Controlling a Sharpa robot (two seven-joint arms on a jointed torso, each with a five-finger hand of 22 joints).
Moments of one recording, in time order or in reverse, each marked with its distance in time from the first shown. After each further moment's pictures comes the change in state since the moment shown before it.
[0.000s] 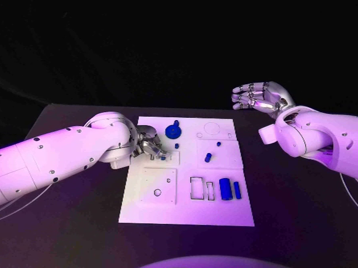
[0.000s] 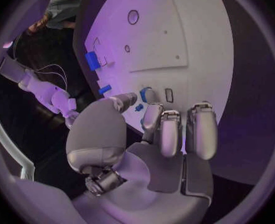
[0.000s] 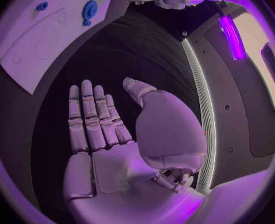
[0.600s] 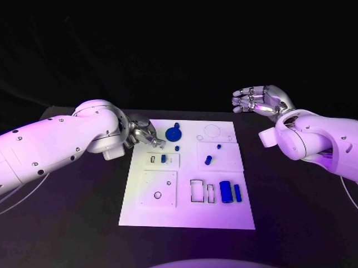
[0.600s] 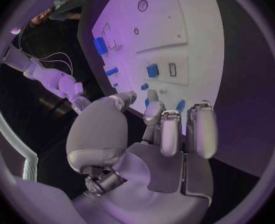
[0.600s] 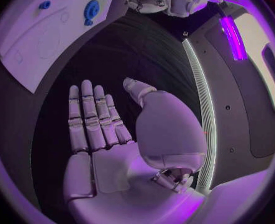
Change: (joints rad) left arm 0.020 -0.050 0.080 0.016 0.029 -0.001 0.002; left_hand 0.032 0.011 -0.062 0.007 0.000 -0.067 0.044 -0.107 -0.048 -0.071 0.031 -0.041 -0.090 -0.002 0.017 0.000 0.000 0.000 -0.002 0.007 -0.023 -0.026; right arm -0.003 0.002 0.000 -0.006 -0.003 0.000 -0.001; right_hand -0.005 0.005 0.000 0.000 0.000 0.000 0.000 0.000 -0.001 0.000 0.000 0.000 -0.001 0.000 0.000 -0.005 0.000 0.000 -0.004 0.004 0.000 -0.001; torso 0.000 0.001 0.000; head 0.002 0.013
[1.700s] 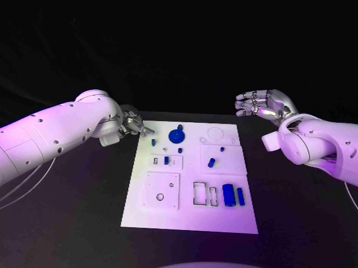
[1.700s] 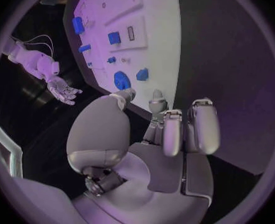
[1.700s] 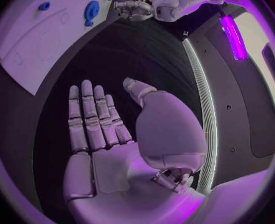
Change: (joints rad) left arm 0.039 0.111 -0.020 -0.330 0.014 0.039 0.020; left_hand 0.056 -0.012 -0.095 0.002 -0.004 -0.016 0.038 -0.107 -0.096 -0.125 0.040 -0.082 -0.168 0.000 0.039 0.000 0.000 0.000 -0.011 0.039 -0.039 -0.055; right arm -0.003 0.007 -0.001 -0.003 0.007 0.000 -0.001; right_hand 0.000 0.000 -0.003 0.003 0.000 0.000 0.000 -0.004 0.000 0.000 0.000 0.000 -0.002 0.000 0.000 0.000 -0.001 0.000 0.000 0.000 -0.003 -0.003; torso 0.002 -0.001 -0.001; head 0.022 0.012
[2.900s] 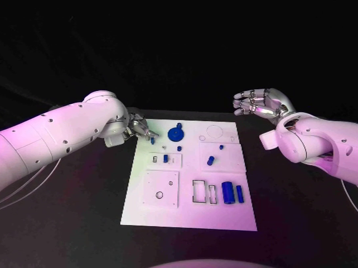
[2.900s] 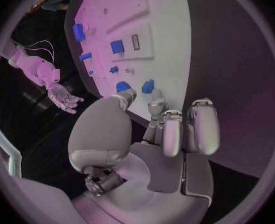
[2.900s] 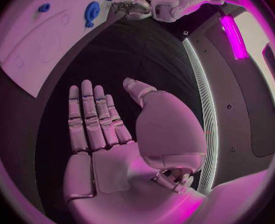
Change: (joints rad) left arm -0.004 0.043 -0.019 -0.020 -0.002 0.043 0.000; left_hand 0.012 0.043 -0.029 0.001 -0.004 0.046 -0.018 0.025 -0.002 0.026 -0.019 0.017 0.020 0.000 -0.008 0.000 0.000 0.000 0.004 -0.004 0.008 0.015; right arm -0.007 0.009 0.000 -0.008 0.003 0.001 0.000; right_hand 0.000 0.000 0.000 0.000 0.000 0.000 0.000 0.000 0.000 0.000 0.000 0.000 -0.002 0.000 0.000 0.000 -0.002 0.000 0.000 0.000 0.000 -0.002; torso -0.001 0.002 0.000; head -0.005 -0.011
